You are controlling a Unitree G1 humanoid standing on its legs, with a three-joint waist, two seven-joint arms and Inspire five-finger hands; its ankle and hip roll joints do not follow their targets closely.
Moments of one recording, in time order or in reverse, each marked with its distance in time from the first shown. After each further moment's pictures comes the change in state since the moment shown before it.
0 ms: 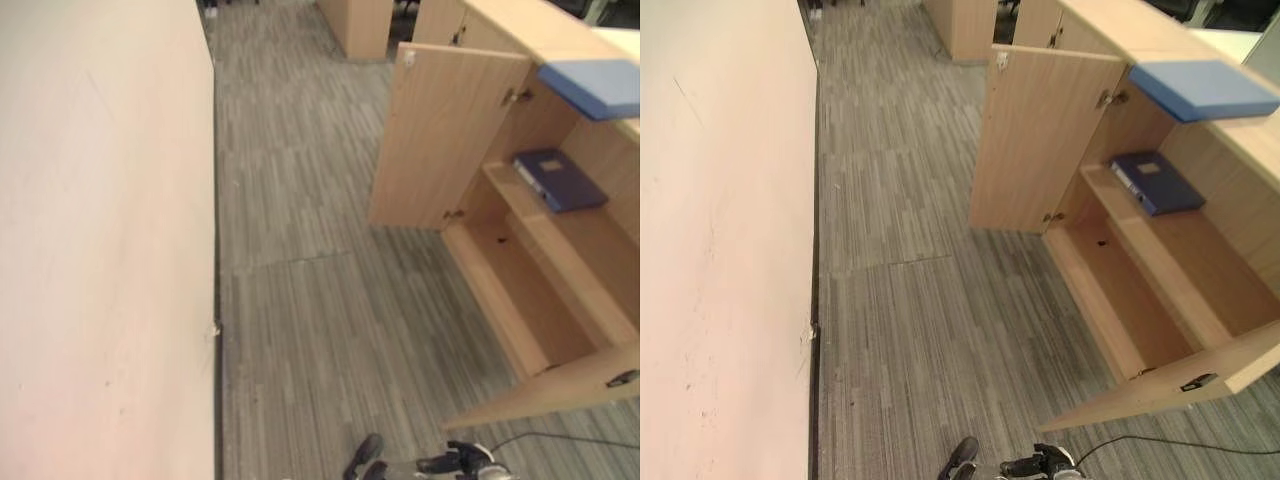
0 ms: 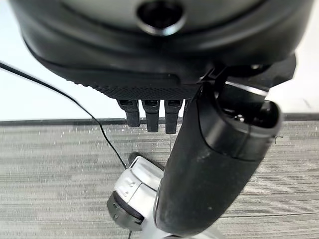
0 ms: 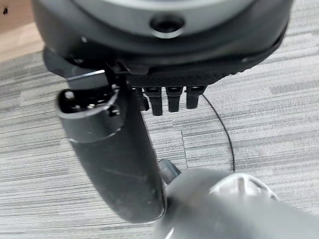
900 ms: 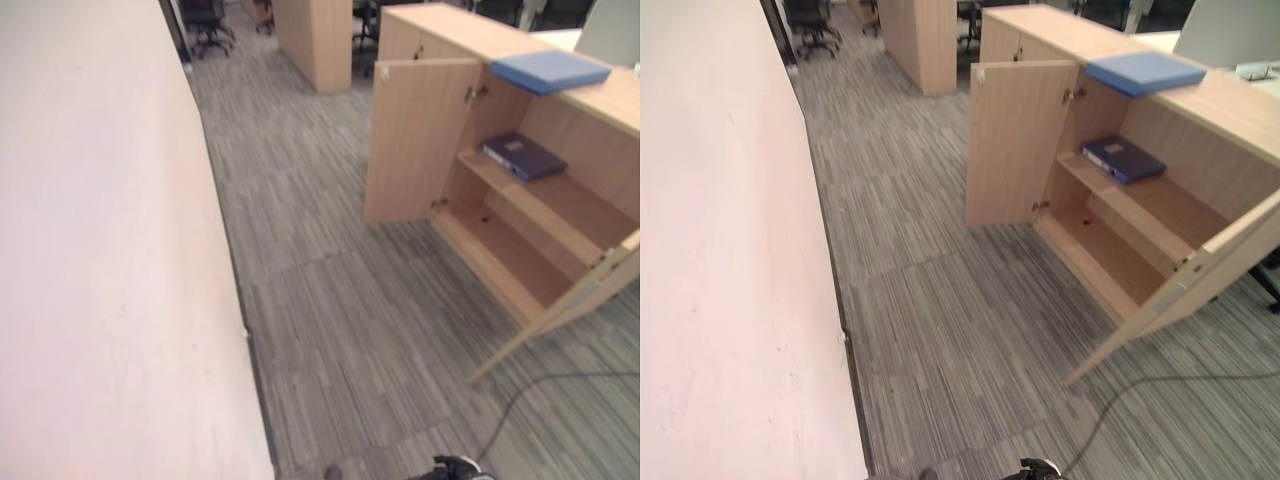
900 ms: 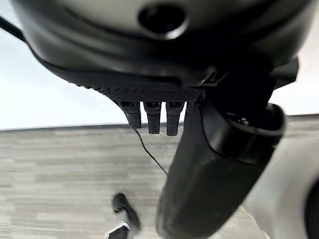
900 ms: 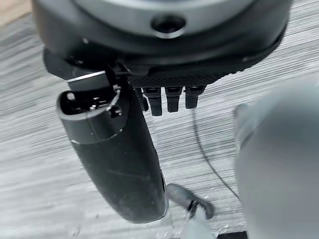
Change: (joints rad) left arm 0.125 -0.218 -0.019 0.021 -0.032 0.042 -0.029; right arm 0.037 0.099 0.042 0.038 -0.044 0.023 0.032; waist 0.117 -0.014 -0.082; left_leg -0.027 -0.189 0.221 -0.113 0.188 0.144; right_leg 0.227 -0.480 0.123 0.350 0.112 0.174
